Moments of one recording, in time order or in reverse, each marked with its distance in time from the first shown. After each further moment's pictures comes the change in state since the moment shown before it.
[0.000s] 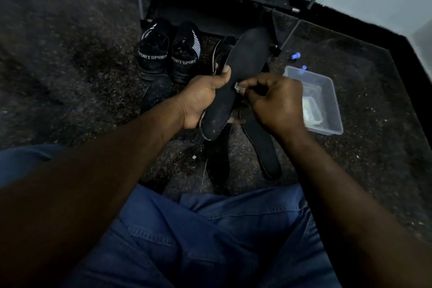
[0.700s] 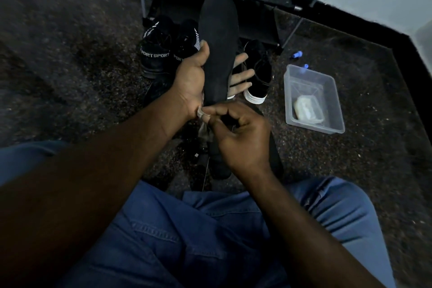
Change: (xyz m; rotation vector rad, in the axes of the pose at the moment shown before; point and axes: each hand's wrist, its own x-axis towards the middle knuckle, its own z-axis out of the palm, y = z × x) left_hand 0.004 0.018 0.000 -0.410 -0.072 0.143; right_hand -0.075 -0.050 0.038 0.368 0.057 -0.059
